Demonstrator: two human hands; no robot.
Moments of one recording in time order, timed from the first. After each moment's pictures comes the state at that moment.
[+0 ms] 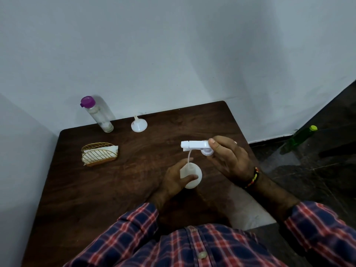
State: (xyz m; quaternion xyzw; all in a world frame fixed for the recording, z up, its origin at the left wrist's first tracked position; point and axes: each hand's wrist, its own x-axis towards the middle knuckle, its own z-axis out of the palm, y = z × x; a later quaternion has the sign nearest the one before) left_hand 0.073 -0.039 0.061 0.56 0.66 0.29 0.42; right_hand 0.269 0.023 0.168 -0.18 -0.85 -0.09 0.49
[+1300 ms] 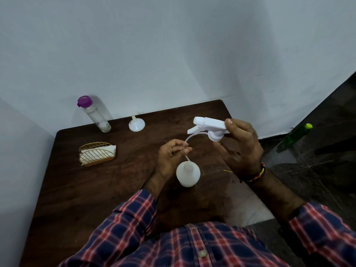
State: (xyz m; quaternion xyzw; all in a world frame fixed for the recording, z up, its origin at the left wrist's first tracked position) left_hand 0.068 -0.011 0.112 0.45 0.56 0.52 0.46; right_hand 0.268 0.012 0.213 -0.26 -0.76 -0.05 0.59
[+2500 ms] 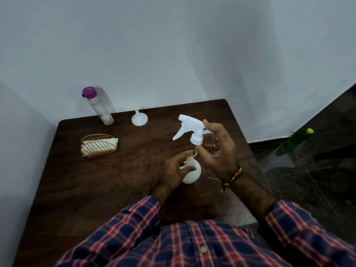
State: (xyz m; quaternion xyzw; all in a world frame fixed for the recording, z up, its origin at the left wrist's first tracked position) left_hand 0.080 -0.040 0.066 0.54 0.61 0.43 0.38; right_hand 0.228 0.005 0.179 -0.31 -0.76 0.20 0.53
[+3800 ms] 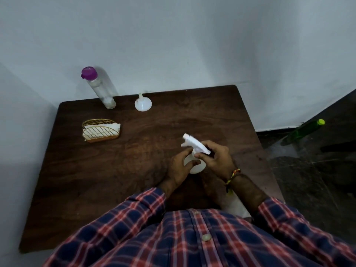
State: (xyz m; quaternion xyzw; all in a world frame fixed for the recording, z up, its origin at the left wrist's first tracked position) left_hand 0.085 -0.049 0.034 0.50 0.67 0.38 0.40; right_hand 0.238 0.011 0.082 -0.40 -0.74 0.42 0.33
